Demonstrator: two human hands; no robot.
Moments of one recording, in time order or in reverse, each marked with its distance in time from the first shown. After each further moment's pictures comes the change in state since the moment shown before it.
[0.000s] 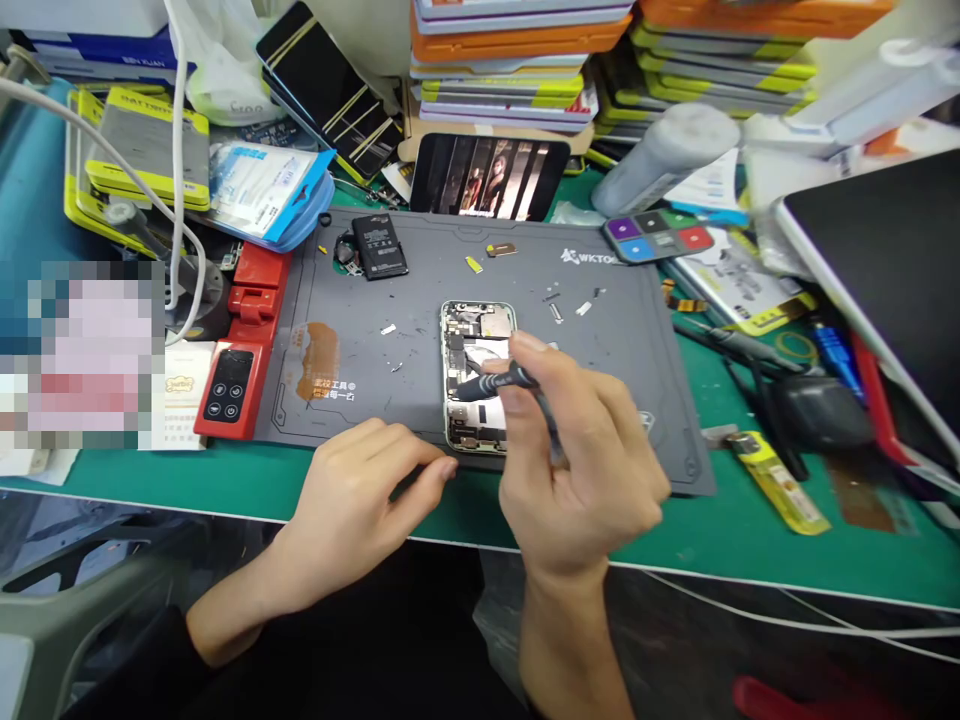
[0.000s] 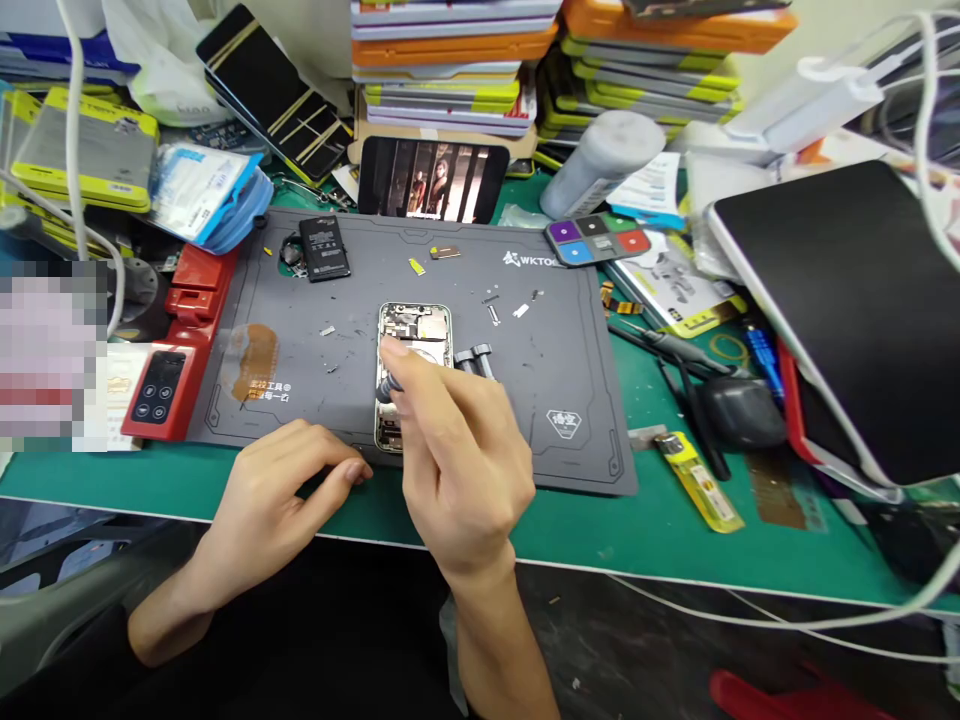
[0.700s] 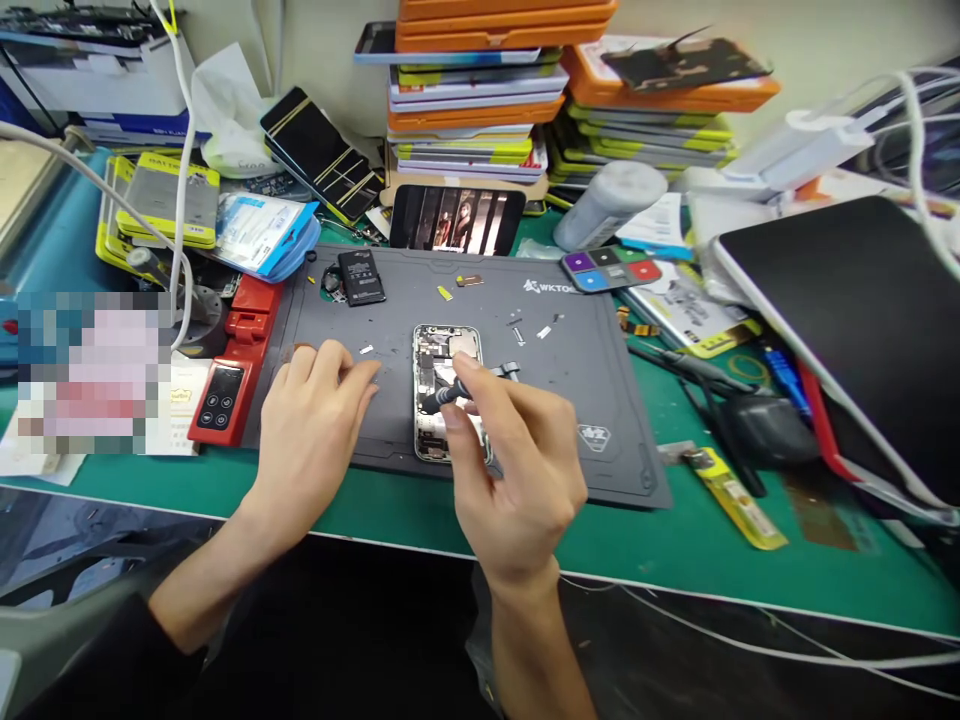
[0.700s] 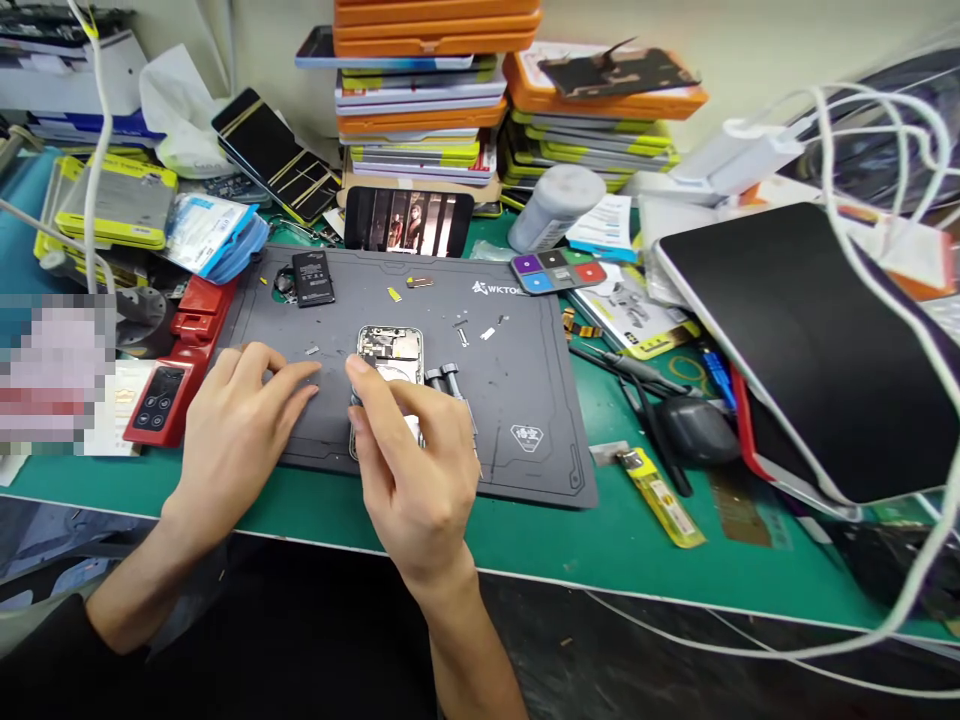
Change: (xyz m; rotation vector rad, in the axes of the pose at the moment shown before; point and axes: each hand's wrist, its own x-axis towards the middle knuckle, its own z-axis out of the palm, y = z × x) left_hand 0.045 -0.010 -0.019 0.894 0.125 0.067; right_hand 0.000 -0.005 -0.003 0.031 0.025 0.059
